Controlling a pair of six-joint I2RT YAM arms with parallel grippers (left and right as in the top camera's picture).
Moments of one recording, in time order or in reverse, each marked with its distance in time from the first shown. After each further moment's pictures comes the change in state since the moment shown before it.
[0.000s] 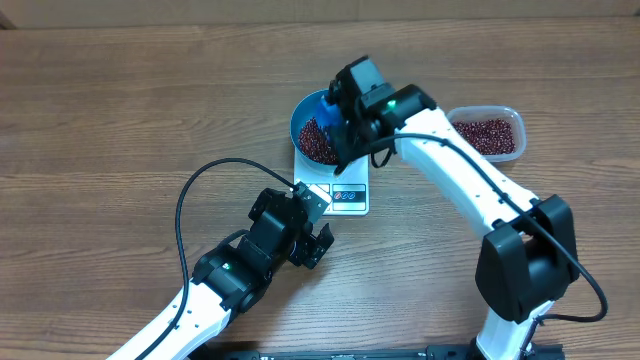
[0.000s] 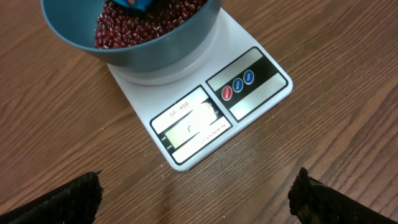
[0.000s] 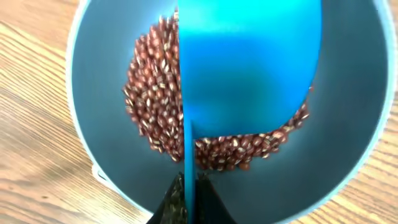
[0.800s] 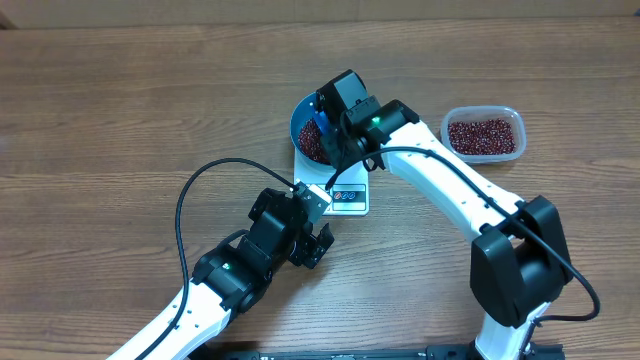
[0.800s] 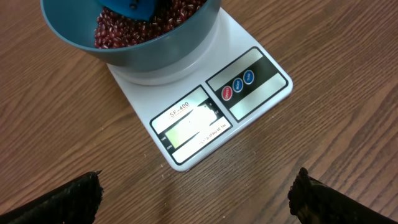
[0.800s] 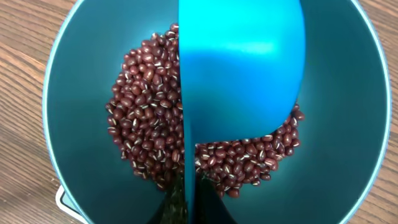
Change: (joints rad) left arm 0.000 0.000 0.000 0.000 0.000 0.000; right arm 0.069 -0.001 -0.080 0.136 0.166 -0.047
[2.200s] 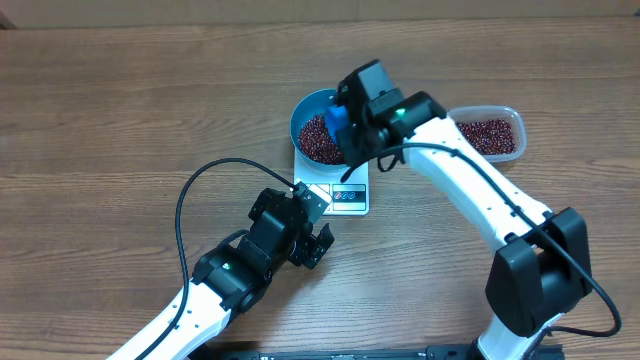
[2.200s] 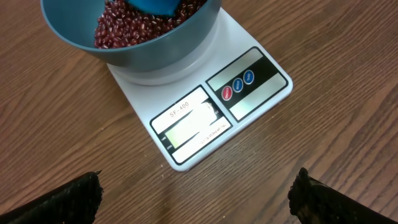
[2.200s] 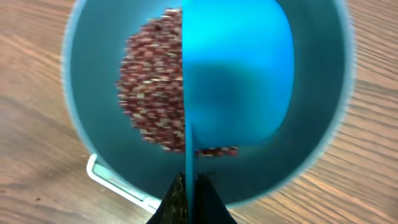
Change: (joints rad) left arm 0.000 0.000 0.000 0.000 0.000 0.000; right arm -0.048 -0.071 0.000 -0.095 -0.105 0.068
